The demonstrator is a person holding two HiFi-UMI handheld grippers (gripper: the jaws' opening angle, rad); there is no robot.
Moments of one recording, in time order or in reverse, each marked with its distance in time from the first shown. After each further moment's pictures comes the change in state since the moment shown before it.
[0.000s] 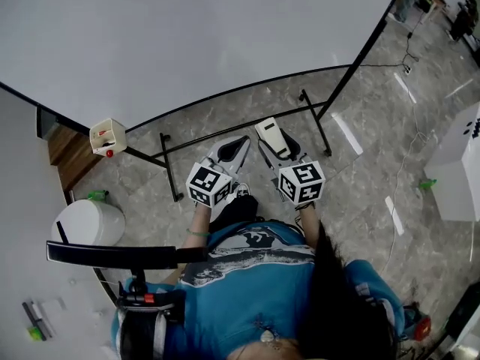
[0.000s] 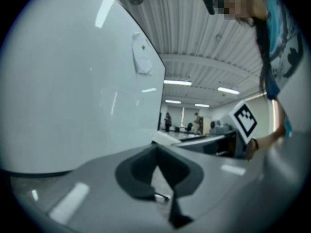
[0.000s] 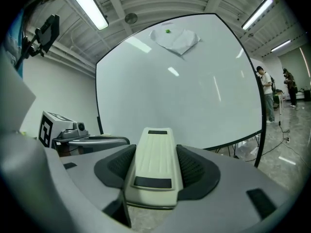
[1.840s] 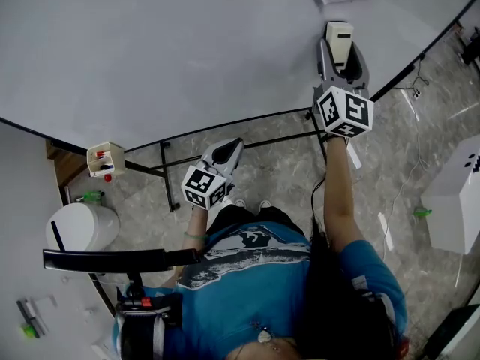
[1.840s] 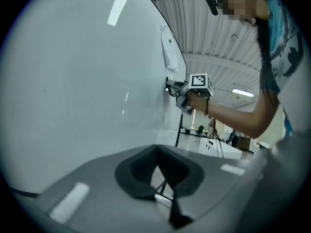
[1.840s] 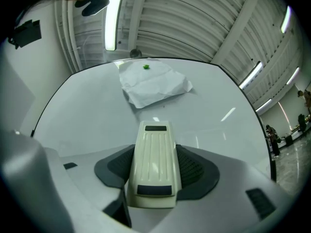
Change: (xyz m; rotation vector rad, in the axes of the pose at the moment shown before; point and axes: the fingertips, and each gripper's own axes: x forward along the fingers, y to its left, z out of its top) left arm 0.069 0.125 0.019 -0.059 -0.004 0.117; right arm 0.107 -0.193 0.324 -0.259 -0.625 -0.309
